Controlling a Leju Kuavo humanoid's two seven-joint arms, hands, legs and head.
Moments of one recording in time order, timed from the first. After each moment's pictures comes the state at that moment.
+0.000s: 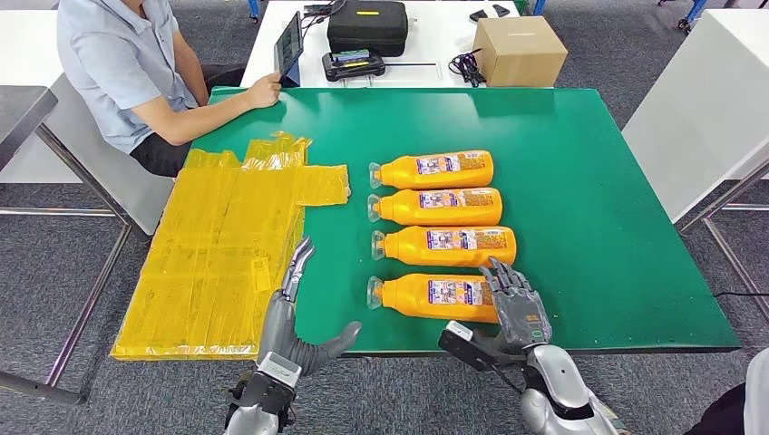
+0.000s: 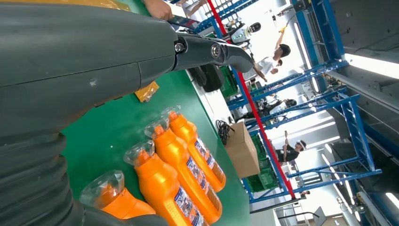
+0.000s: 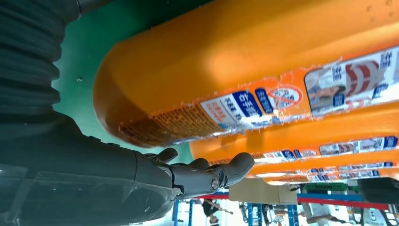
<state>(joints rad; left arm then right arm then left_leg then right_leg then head) -0.02 -0.21 -0.45 -1.32 -0.32 0.49 -0.59 -0.05 -0.17 0.32 -1.24 1.05 -0.28 -0.15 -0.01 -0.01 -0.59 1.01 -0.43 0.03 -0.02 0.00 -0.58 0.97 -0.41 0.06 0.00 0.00</state>
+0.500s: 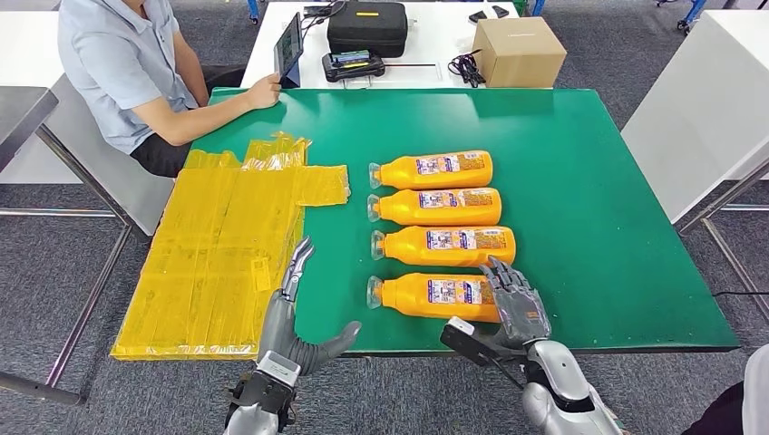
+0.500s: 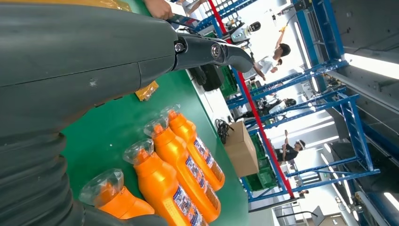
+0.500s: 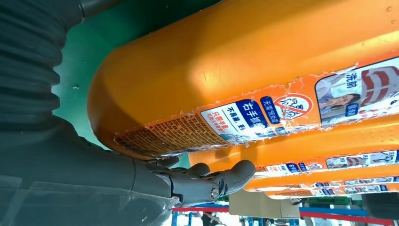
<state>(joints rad) -0.02 -0.21 -0.45 -1.32 -0.31 0.48 -0.59 -0.08 -0.19 0.34 -1.20 1.02 -0.21 -0.14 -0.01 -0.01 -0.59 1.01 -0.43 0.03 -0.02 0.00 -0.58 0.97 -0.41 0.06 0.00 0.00</state>
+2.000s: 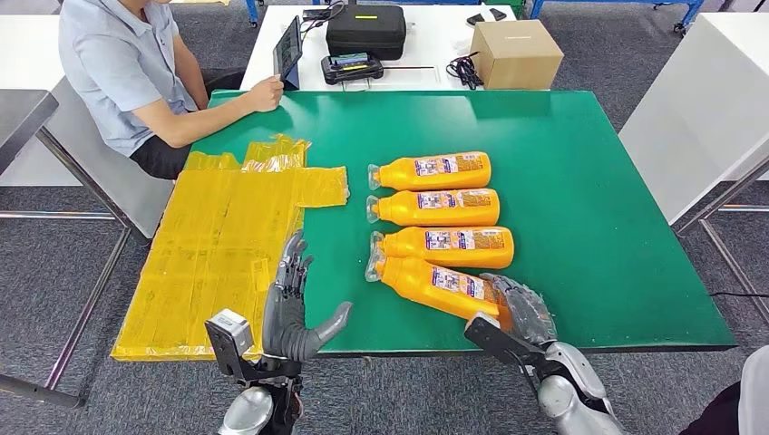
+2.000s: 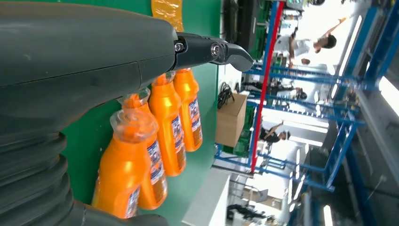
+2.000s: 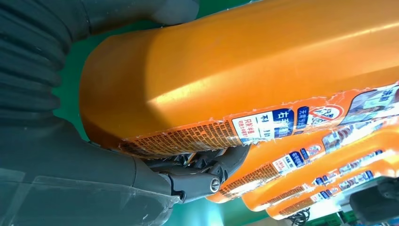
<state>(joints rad) -0.05 -0.26 -0.40 -1.28 0.16 0.25 -0.55 -0.07 -0.20 0.27 -1.16 0.62 -0.11 -0.37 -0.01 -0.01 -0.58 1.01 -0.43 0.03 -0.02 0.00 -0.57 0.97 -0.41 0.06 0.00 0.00</state>
